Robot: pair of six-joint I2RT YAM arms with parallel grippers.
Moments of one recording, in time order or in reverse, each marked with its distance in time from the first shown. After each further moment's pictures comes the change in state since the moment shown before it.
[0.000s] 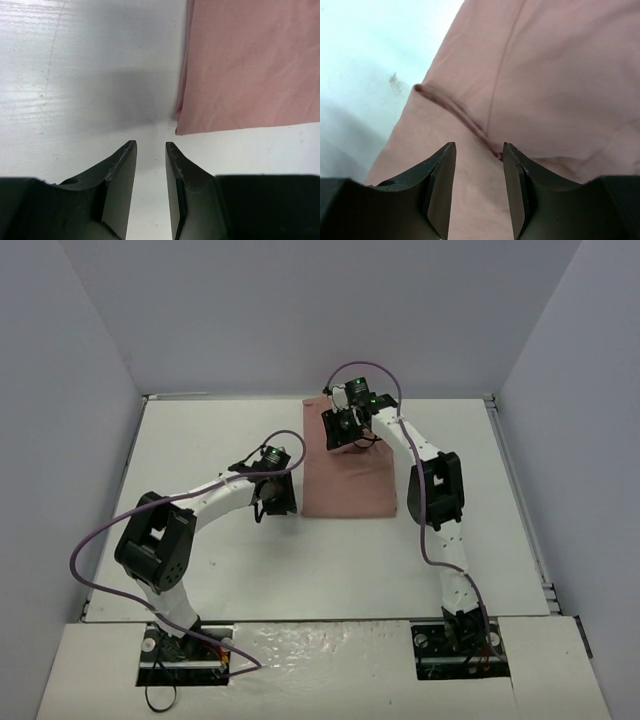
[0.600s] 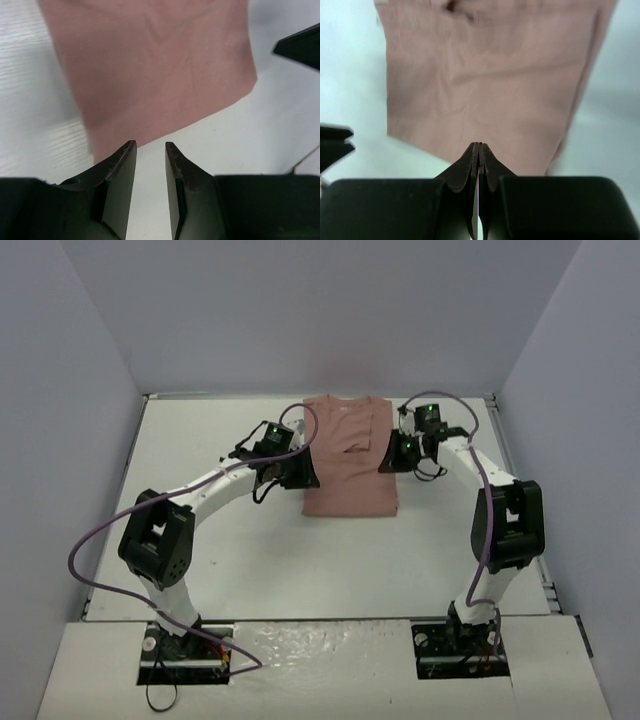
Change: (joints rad) left arm 0.010 0.009 0.144 0.115 0.213 0.097; right arm -0.223 -0.627 -0.847 0.215 -0.080 0.342
